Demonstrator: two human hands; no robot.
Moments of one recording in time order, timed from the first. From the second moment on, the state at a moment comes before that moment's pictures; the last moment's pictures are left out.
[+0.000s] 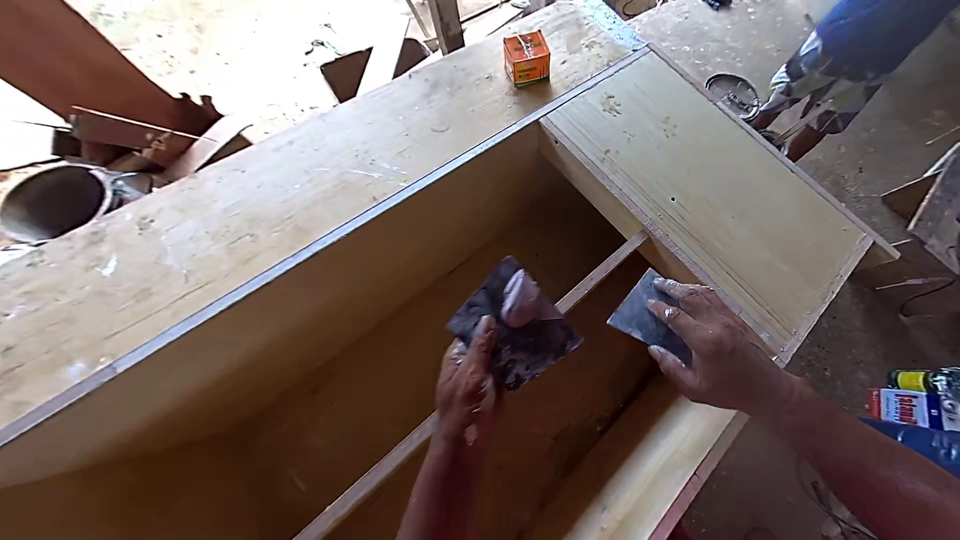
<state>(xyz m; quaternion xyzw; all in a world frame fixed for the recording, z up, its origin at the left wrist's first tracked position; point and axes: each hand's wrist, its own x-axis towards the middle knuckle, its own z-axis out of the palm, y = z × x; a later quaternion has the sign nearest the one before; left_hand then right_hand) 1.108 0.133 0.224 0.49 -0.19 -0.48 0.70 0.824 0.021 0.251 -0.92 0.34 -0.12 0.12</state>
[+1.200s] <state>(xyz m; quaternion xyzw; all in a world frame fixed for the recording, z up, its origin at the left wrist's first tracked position) 1.113 0.177 0.216 0.42 -0.16 -0.51 0.74 0.863 -0.045 0.228 -0.89 0.43 0.08 0.07</state>
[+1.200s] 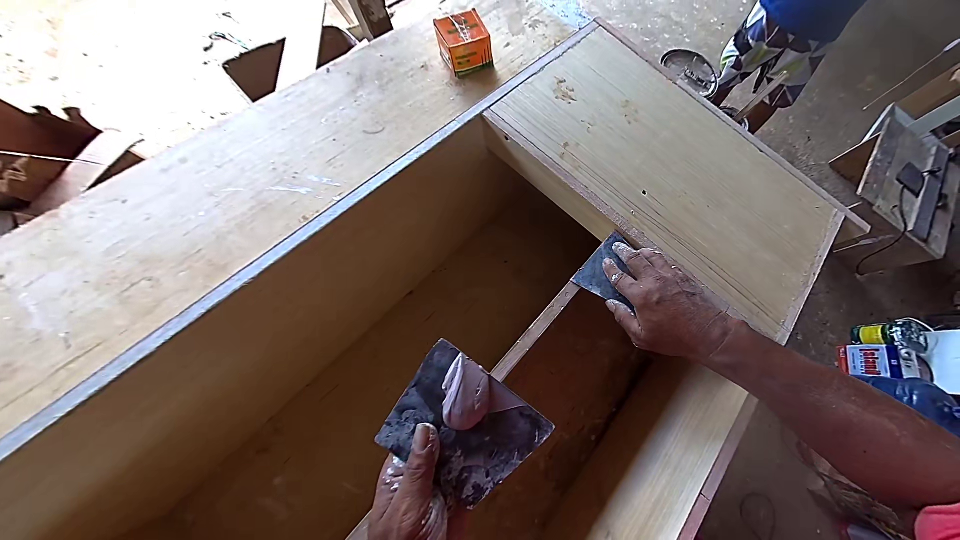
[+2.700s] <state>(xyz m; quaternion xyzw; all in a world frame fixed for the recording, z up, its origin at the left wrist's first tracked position) 1.109 0.227 0.228 0.43 -0.12 -0.49 0.75 0.859 -0.043 0.222 -0.90 0.43 -0.01 0.06</state>
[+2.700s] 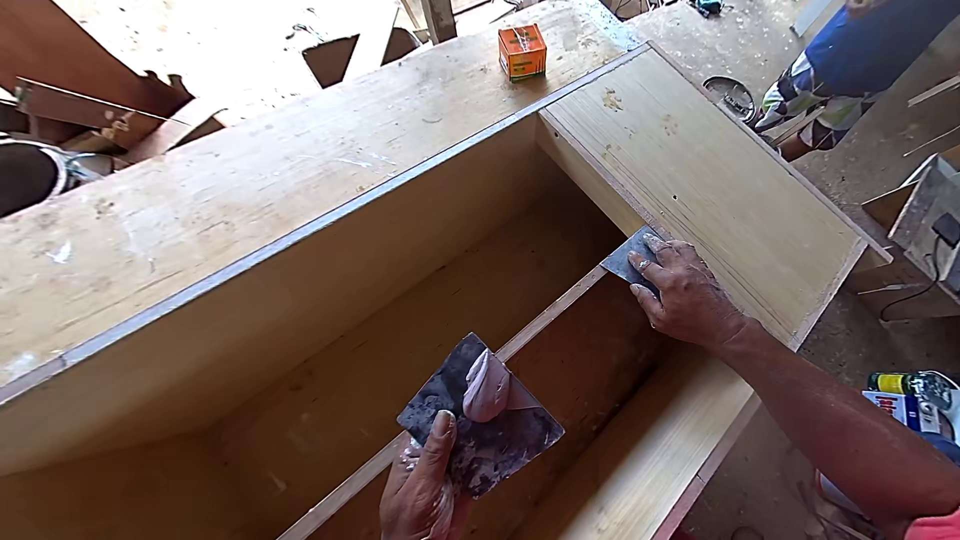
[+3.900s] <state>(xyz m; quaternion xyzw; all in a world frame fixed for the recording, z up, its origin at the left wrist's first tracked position) 1.104 0.247 0.232 0.43 -0.12 -0.49 0.74 0.847 -0.029 0.245 -0.89 0.44 0.08 0.09</state>
